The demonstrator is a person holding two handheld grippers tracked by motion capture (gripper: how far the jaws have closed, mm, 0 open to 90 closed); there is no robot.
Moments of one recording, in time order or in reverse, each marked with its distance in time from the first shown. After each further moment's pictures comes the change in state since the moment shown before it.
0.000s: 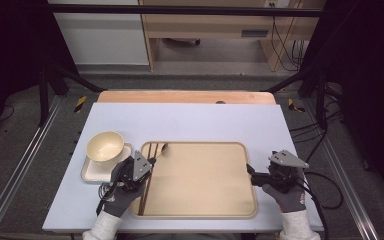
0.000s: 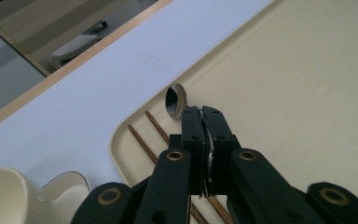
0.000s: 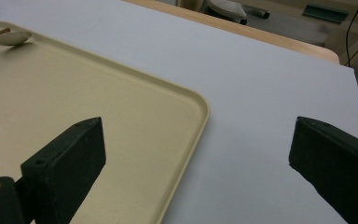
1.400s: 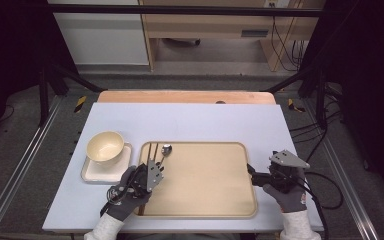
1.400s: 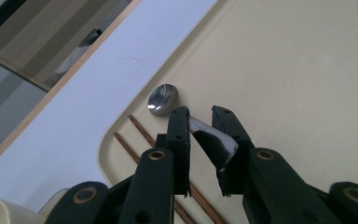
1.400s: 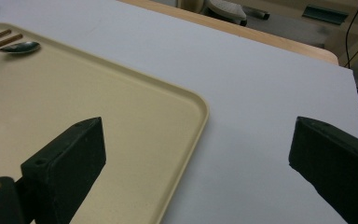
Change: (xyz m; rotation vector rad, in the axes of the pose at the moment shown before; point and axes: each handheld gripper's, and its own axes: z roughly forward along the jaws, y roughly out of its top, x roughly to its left) left arm -0.026 0.000 0.009 0.045 -0.003 0.201; right arm -0.001 0.000 -0.001 -0.005 -0.001 -0.003
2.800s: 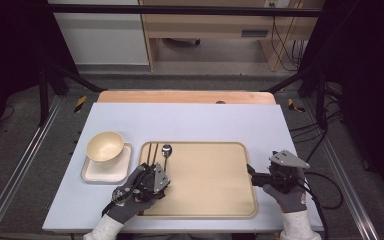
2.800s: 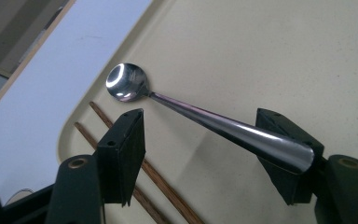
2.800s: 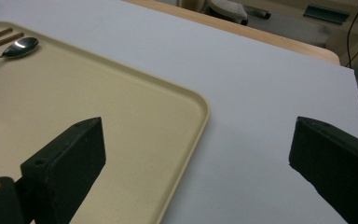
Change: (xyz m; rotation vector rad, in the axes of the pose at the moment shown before) left arm -0.012 -0.002 0.013 0.100 -0.100 0.041; right arm 0.000 0.000 0.000 0.004 0.006 -0.001
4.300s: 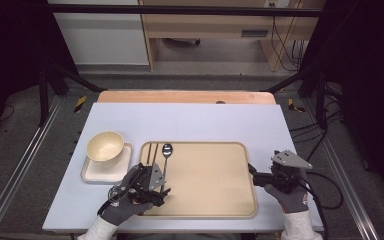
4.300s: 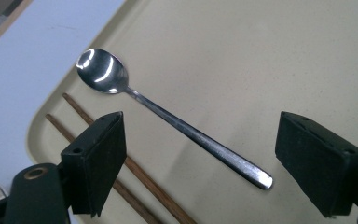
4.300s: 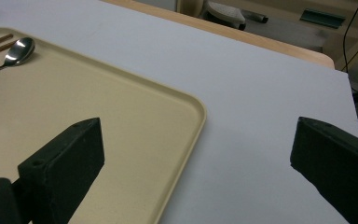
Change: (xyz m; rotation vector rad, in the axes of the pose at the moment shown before) left arm 0.007 0.000 -0.014 0.001 -0.115 -0.056; right arm -0.002 0.001 -0.004 -0.018 -0.005 0.002
